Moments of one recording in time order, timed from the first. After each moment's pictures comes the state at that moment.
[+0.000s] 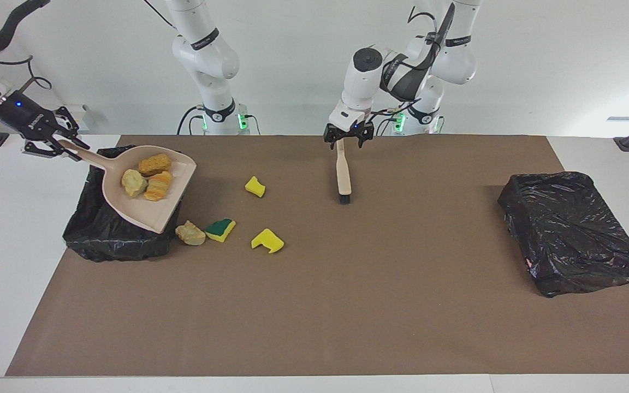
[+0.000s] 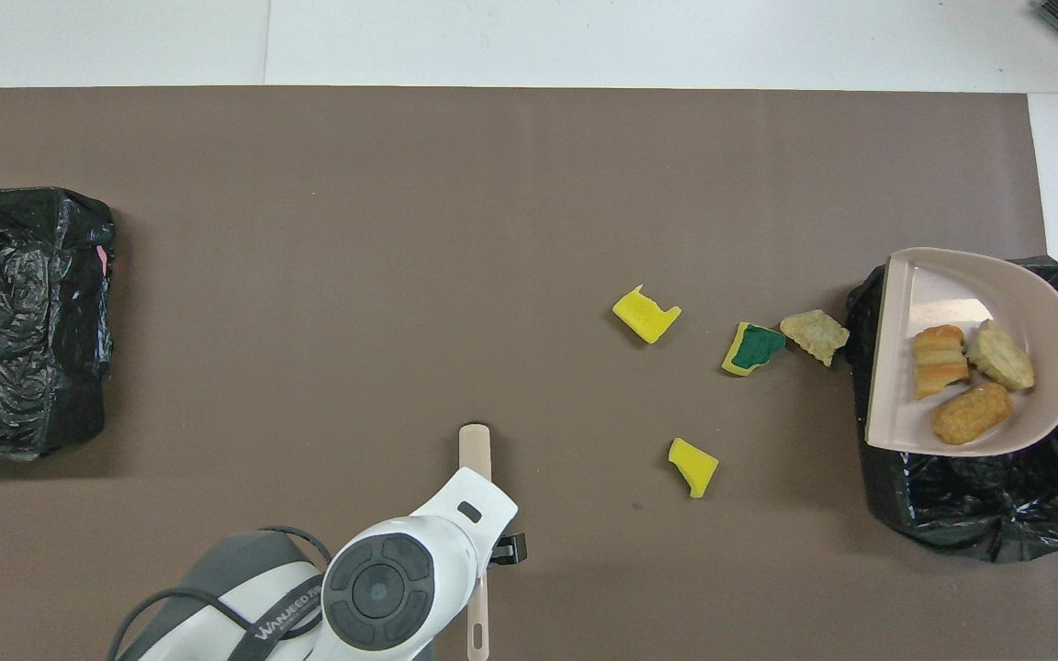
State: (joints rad) left arm -0.74 -0.19 -0.08 -2.38 -0.17 2.17 -0.80; right arm -0.53 0.09 -0.15 -1.65 0.48 1.47 -1.98
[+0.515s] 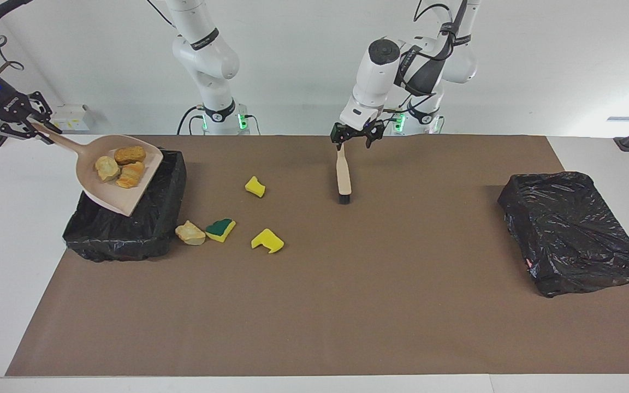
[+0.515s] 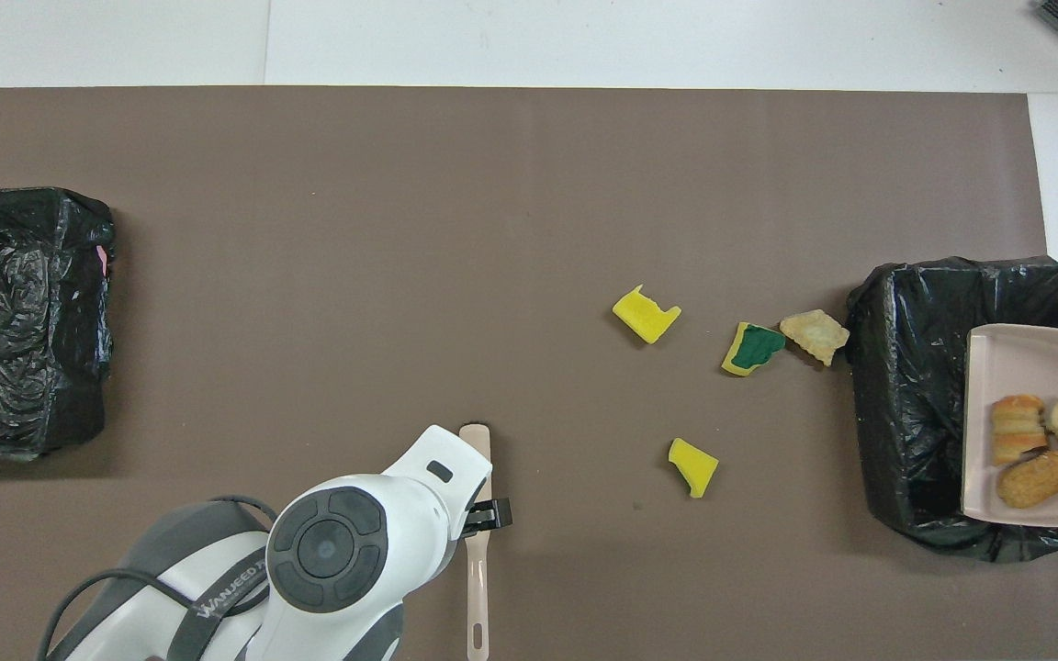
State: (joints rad) left arm -0.67 -0.20 -0.08 -2.31 -0.17 2.10 -0.77; right arm -0.54 0.09 -0.24 -1.61 0.27 1.47 -2.14
